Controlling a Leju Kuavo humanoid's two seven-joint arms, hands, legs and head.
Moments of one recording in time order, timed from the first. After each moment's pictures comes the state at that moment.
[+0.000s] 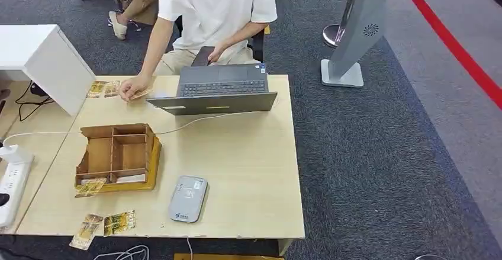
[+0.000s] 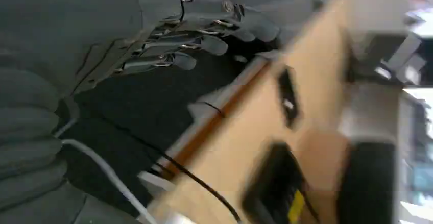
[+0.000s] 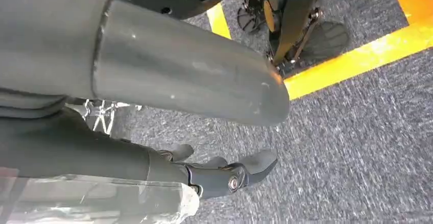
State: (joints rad) left arm 0.01 0.05 1.41 -1.16 0.21 -0.34 -0.30; right arm -0.06 0.18 -1.17 -0.19 1.07 -0.19 -0.16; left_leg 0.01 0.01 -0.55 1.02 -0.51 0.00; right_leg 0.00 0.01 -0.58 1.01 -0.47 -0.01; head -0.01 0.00
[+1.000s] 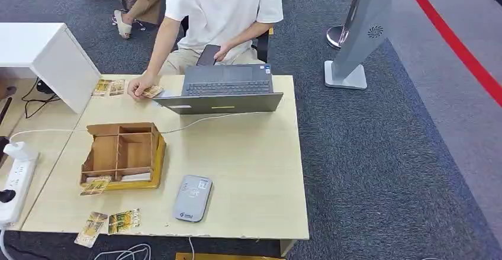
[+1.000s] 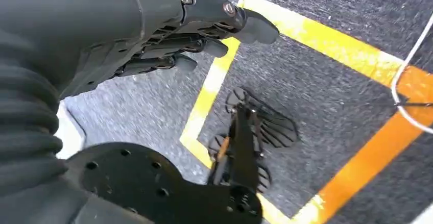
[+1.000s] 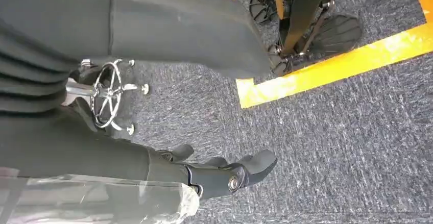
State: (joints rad) left arm -0.01 -0.15 0.89 -0.29 -0.20 0.00 -0.07; right arm -0.02 0.11 -0.90 -0.23 0.84 -0.11 -0.08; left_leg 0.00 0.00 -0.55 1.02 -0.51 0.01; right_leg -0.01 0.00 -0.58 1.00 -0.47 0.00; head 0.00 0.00
